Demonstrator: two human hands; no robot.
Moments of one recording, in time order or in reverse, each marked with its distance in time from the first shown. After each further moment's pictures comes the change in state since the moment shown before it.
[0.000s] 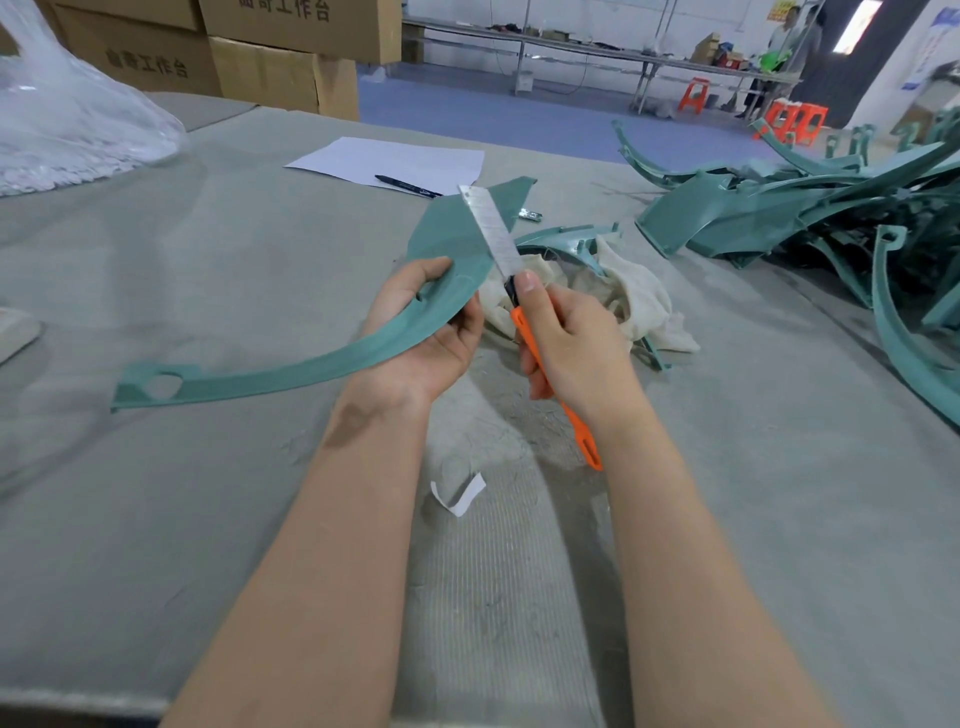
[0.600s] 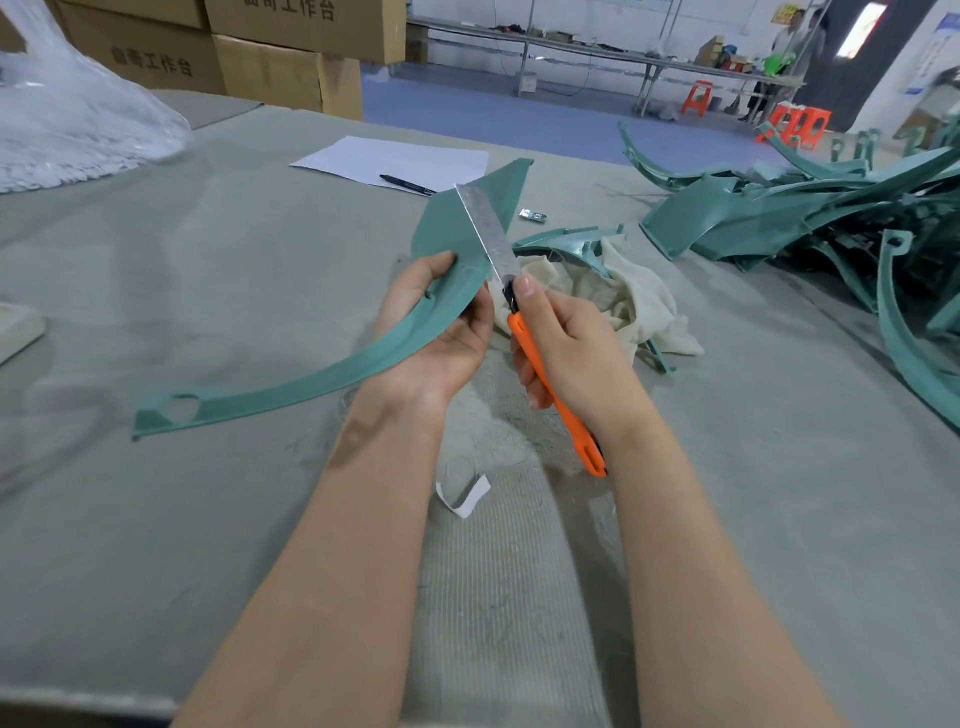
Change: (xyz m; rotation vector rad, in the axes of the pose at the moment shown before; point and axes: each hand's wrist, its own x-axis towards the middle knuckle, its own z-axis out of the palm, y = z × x) left_hand -0.007 -0.004 0.005 -0.128 -0.014 0.030; right_hand -0.004 -0.007 0.000 0.142 -0.122 0.053
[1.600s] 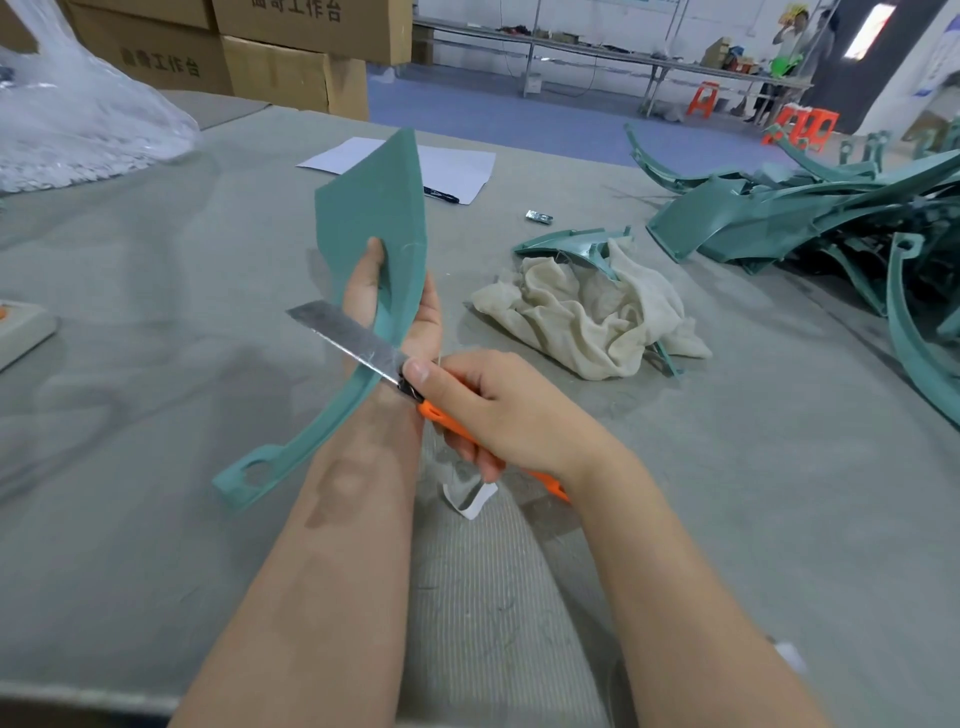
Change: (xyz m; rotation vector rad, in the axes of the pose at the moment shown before) left_hand 0.008 0.018 -0.005 -0.224 0.024 0.323; right_hand -0.026 -0.020 0.031 -0.179 -0.483 -0.024
